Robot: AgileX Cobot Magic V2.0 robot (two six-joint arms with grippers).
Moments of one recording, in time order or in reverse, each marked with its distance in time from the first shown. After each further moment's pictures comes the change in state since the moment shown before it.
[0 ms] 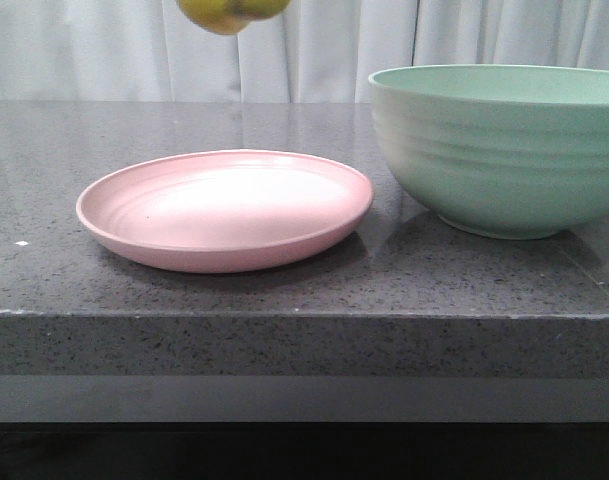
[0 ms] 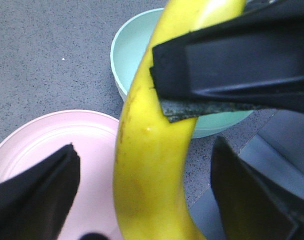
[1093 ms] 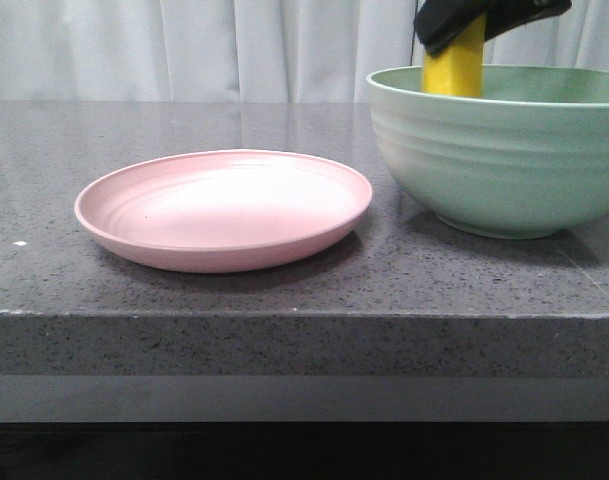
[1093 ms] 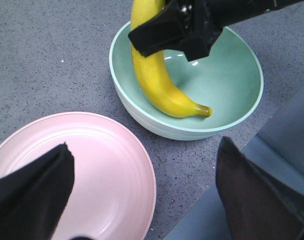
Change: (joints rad) left arm 0.000 0.000 0.000 0.000 -0.006 0.000; right arm -0.373 0.314 -0.164 -0.225 0.264 -0.465
